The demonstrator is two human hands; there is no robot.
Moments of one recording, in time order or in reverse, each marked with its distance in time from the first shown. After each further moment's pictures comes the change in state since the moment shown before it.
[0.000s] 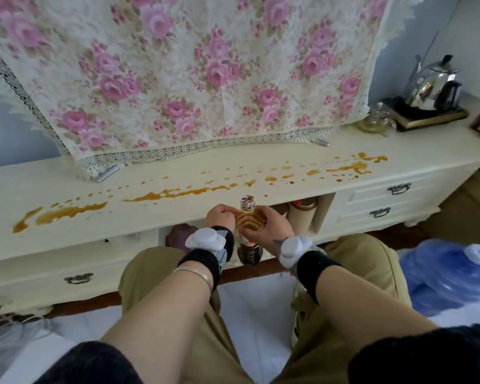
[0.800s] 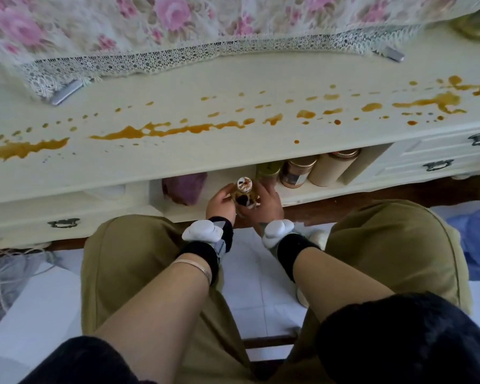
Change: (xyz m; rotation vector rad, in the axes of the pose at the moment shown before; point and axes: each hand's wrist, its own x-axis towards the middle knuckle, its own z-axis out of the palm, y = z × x) left_hand 0.073 -0.121 0.034 -0.079 -0.088 -0.183; right_hand 0.067 0.090 0.146 0.028 -0.026 0.119
